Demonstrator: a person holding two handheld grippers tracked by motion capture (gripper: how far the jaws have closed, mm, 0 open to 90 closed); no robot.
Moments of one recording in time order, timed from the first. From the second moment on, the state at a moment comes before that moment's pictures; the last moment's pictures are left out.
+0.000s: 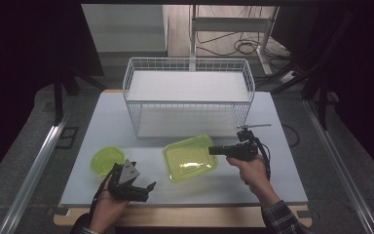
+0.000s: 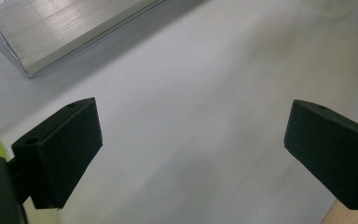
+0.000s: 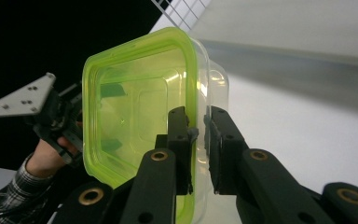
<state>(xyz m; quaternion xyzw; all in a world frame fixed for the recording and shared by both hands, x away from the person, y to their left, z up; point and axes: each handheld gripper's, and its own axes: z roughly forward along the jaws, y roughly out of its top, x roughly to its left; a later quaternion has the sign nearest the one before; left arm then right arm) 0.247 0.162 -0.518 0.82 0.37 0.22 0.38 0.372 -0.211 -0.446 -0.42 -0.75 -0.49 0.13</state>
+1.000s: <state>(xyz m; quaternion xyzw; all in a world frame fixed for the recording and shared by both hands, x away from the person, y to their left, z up) 0.247 0.160 -0.519 0.82 0.36 0.23 0.38 0.395 -0.212 -0.370 -0.42 -0.73 -0.53 0.10</state>
